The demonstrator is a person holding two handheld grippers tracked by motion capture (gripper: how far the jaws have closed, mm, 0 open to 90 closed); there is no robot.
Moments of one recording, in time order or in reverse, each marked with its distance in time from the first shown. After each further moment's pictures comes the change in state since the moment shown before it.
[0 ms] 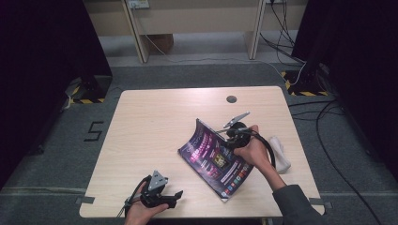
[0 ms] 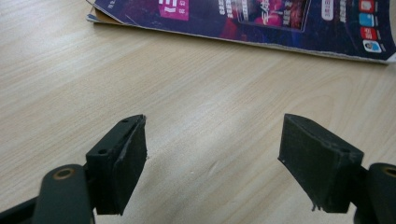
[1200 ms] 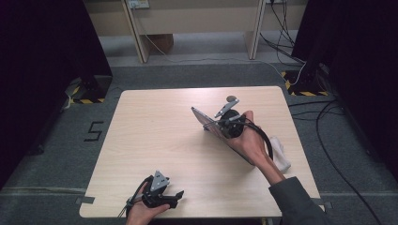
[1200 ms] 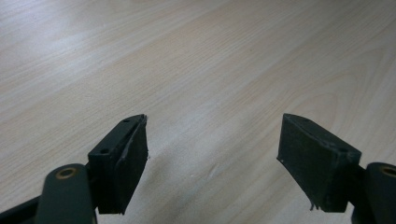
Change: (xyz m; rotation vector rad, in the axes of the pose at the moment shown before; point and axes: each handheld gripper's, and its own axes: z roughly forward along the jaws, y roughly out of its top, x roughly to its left) left arm -0.002 0.000 0.003 0.004 0.013 0.024; right arm 0.024 0.047 -0.042 -0.006 -0.183 -0.157
